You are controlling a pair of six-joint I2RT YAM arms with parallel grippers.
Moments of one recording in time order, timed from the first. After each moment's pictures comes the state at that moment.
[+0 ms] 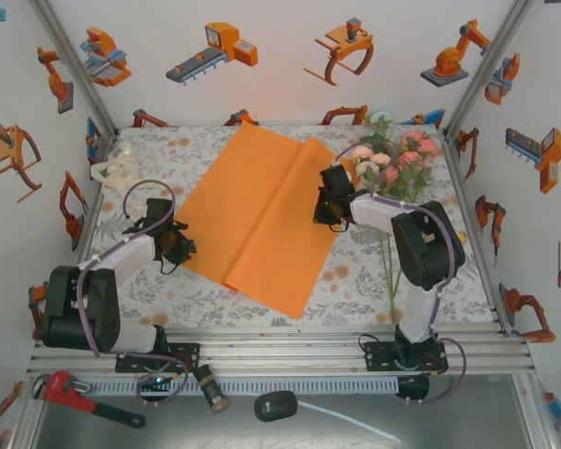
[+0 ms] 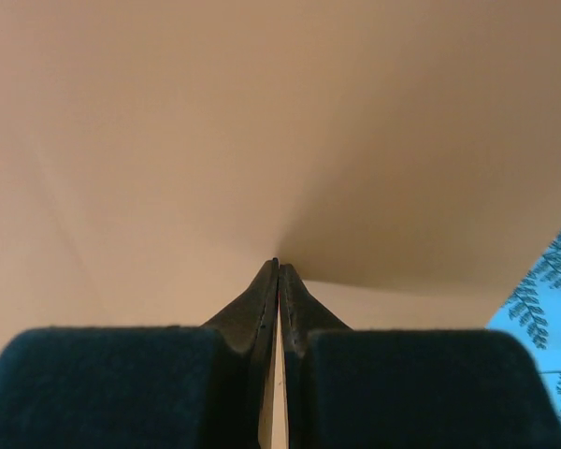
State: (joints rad) left arm -0.15 1.42 0.67 -0.34 -0.06 -0.91; right arm 0.45 1.88 1.11 -0.17 -0.02 0.61
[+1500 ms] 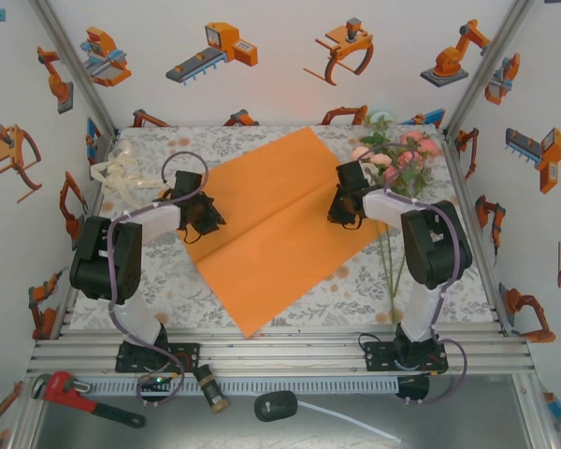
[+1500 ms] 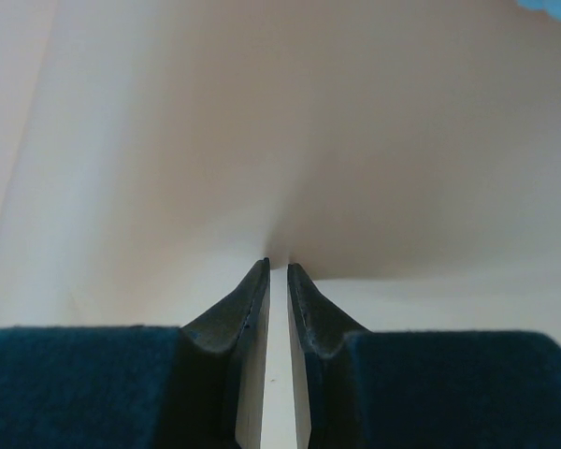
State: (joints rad) left arm -0.27 1.75 0.96 -0.17 0.05 -0.82; right arm 0.35 1.87 1.14 -0.28 0.00 0.68
